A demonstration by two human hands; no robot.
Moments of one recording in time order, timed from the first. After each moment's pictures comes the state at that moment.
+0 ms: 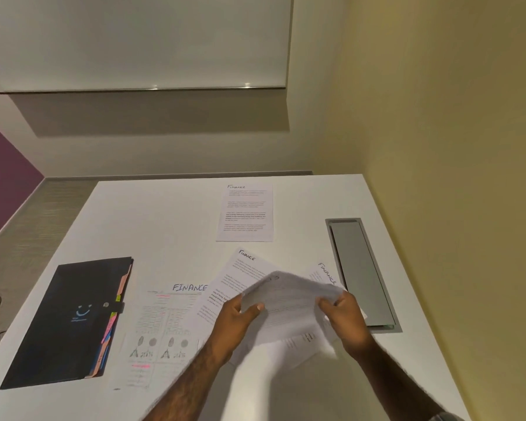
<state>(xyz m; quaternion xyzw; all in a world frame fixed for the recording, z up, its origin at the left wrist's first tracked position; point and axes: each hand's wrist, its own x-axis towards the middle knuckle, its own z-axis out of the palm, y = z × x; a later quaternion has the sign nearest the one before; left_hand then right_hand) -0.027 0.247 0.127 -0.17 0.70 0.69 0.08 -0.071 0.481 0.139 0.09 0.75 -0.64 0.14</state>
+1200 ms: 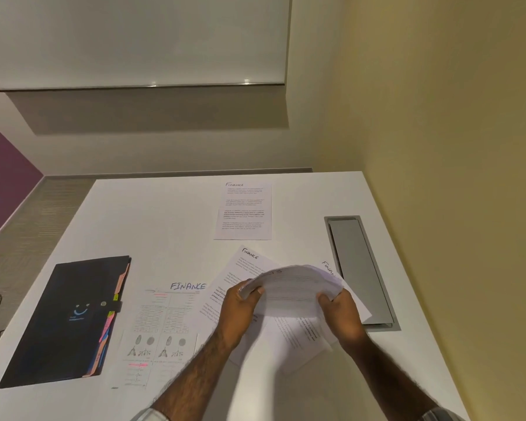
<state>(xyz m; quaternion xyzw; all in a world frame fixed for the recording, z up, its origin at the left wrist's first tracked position) -0.055 0.262 0.111 -0.19 0.72 0.67 0.01 -0.083 0.478 0.123 0.13 0.81 -0.56 0.11</state>
